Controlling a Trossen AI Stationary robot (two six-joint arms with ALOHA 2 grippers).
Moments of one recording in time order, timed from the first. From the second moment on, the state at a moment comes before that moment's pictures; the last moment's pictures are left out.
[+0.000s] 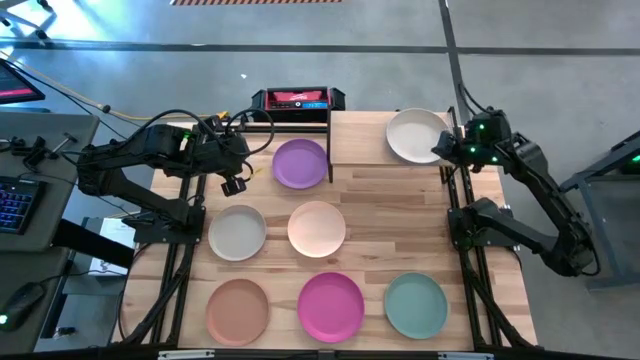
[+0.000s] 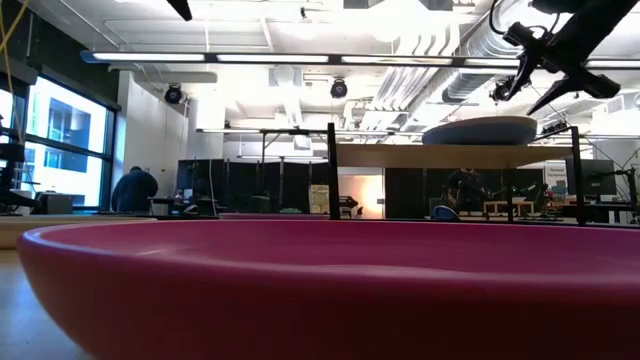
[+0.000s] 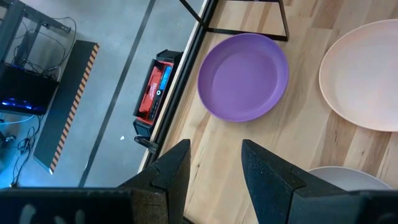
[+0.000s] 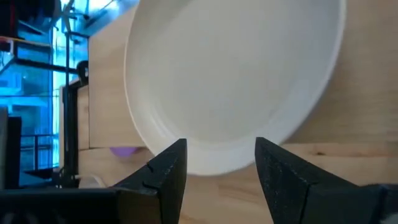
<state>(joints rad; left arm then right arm) -0.01 1.26 1.63 -1.49 -0.63 -0.15 -1.05 0.70 0.88 -1.00 -0.27 0.83</state>
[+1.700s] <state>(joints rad) -0.01 1.27 1.63 -1.20 -0.54 -0.11 -0.34 0.69 0.88 -0.82 -0.19 1.10</state>
